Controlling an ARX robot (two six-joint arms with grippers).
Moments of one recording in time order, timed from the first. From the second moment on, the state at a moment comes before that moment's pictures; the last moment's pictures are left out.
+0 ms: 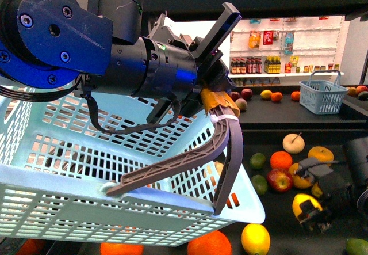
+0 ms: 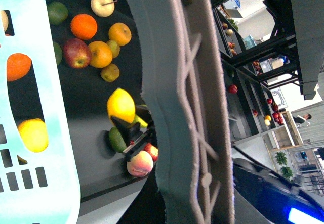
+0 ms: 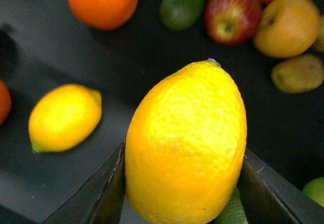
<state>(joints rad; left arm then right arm) -0.46 1.89 1.32 0.31 0.44 -0.77 -0.12 2.27 1.41 0.20 -0.24 -0.40</state>
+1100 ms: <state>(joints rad) -0.44 1.89 1.32 0.31 0.43 -0.77 0.22 1.89 1.40 0.12 -0.36 -0.03</state>
